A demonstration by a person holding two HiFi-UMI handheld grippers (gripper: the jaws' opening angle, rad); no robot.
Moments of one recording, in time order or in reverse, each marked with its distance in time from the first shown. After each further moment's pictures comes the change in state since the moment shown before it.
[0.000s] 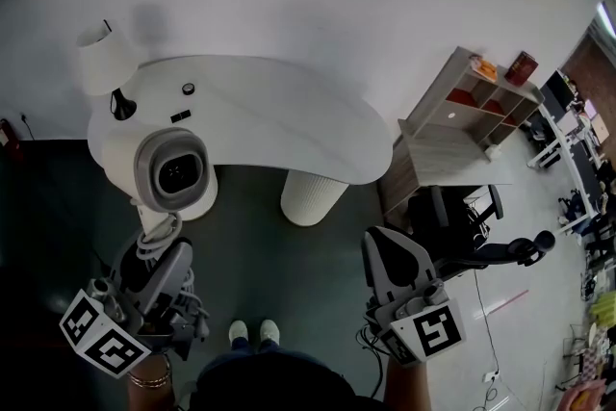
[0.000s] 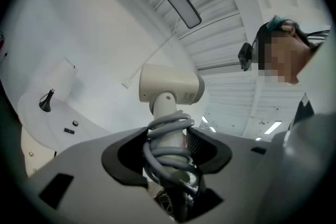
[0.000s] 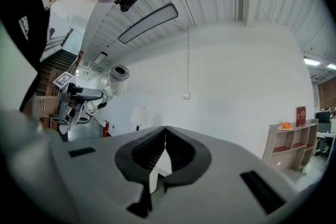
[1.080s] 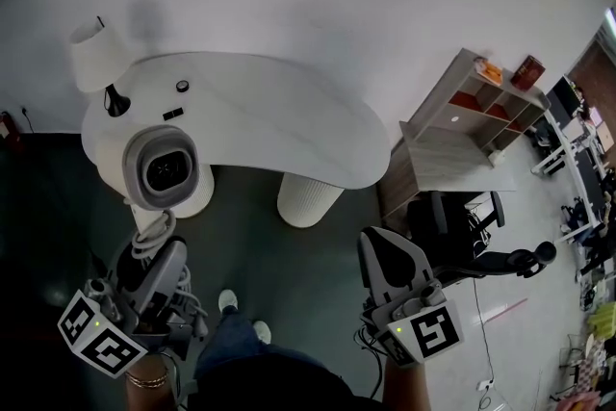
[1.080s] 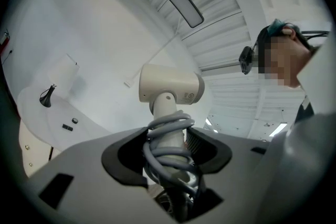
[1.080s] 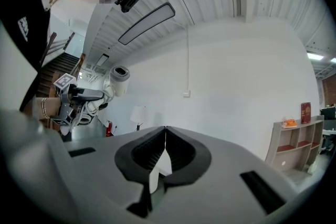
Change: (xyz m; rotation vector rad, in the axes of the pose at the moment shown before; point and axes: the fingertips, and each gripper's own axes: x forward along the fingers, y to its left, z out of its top) left arm 0.002 -0.003 -0.002 -0.015 -0.038 0.035; right arm 0.001 -0.011 -0.010 -0.016 0.029 0.029
